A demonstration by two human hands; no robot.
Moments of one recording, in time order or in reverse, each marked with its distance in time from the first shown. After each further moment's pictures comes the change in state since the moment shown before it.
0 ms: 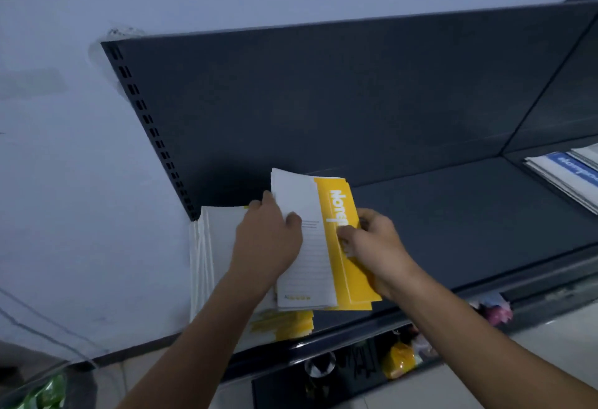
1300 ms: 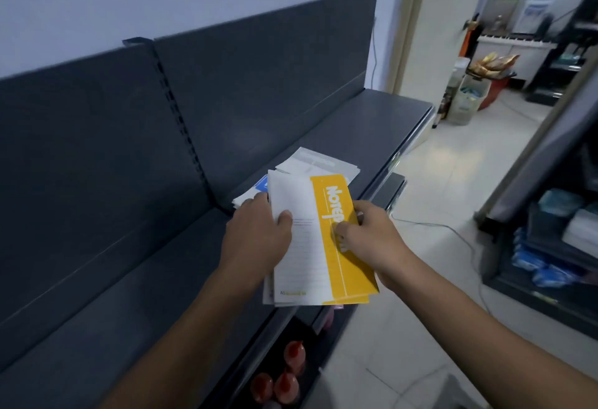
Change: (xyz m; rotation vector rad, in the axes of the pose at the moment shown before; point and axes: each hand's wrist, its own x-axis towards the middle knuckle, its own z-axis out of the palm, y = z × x) left_hand 0.027 0.514 0.365 -0.009 -0.364 0.530; right_hand 0.102 0.061 -0.580 -0.032 0.569 0.119
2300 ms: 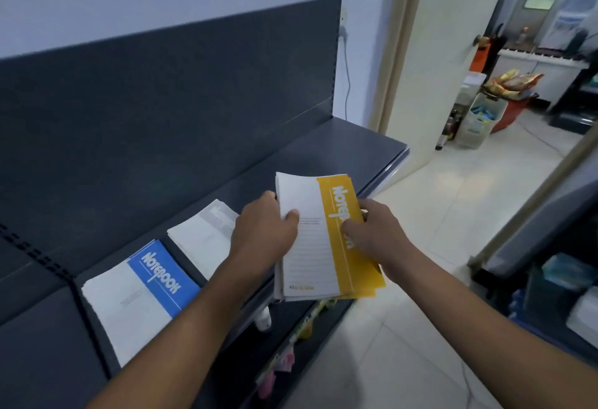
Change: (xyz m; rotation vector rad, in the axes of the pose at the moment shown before) left_hand 0.212 0.228 0.183 -0.009 -0.006 -0.084; right_hand 0.288 0.019 -0.230 -0.126 -0.023 -0.069
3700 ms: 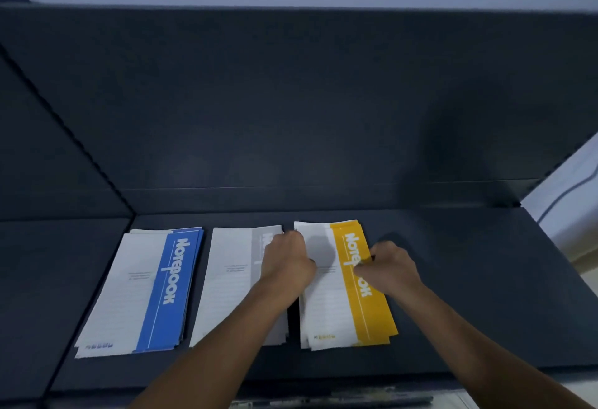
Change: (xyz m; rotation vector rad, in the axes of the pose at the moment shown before) left_hand 0.173 -0.056 0.067 0.039 0.110 -0.760; right_hand 0.300 -0.041 0.124 -0.673 -0.586 -0.306
